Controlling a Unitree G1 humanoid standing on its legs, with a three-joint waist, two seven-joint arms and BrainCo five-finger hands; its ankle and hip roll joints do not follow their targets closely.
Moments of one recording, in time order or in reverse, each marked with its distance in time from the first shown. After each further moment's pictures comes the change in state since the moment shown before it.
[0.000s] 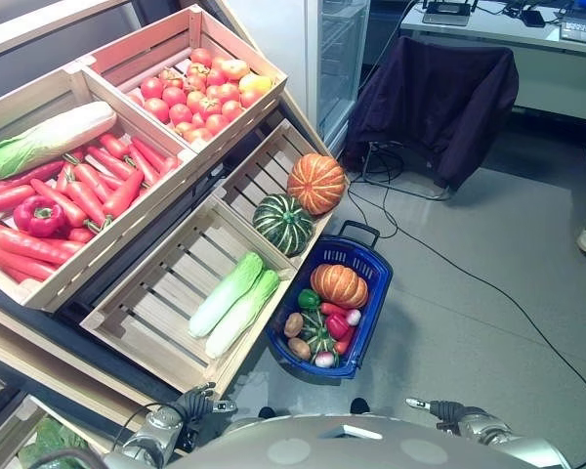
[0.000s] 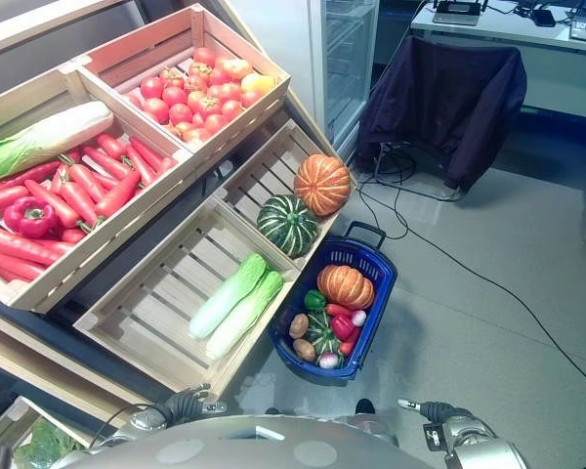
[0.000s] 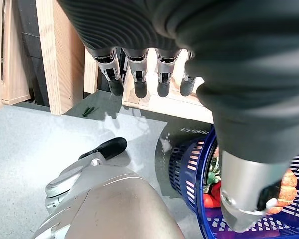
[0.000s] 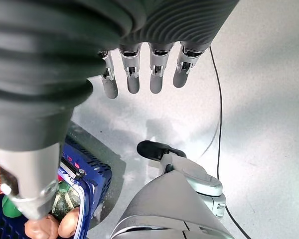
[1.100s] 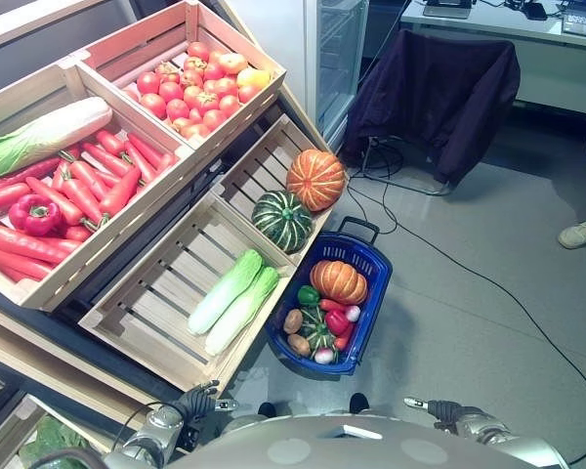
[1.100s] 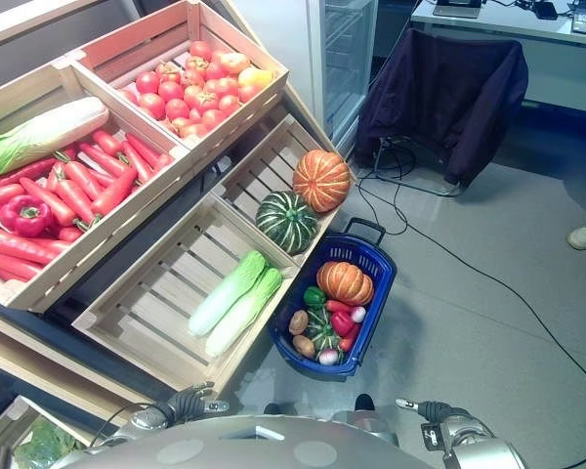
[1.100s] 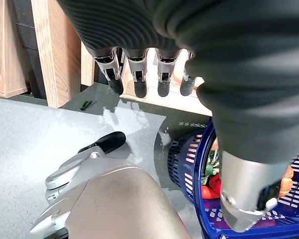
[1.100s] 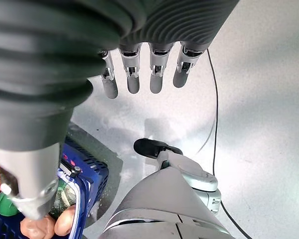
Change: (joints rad) left arm -0.001 -0.001 0.000 -0.002 -0.002 -0.022 -0.026; right arm -0.001 0.009 0.000 0.000 0.001 0.000 -0.002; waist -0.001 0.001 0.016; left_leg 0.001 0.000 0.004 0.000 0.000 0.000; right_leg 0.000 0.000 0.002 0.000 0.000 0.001
